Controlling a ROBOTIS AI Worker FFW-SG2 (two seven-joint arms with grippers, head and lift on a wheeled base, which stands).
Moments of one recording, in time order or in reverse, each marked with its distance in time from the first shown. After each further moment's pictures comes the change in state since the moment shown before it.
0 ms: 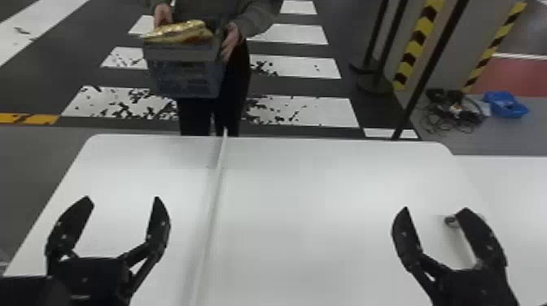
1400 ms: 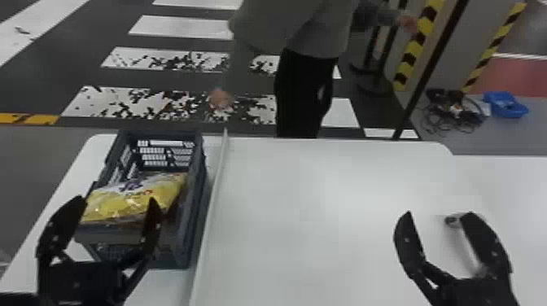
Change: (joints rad) left arm 0.009 0.029 0.015 0.041 -0.012 -0.110 -0.010; right arm 0.016 0.001 0.012 0.031 0.020 -0.090 0.001
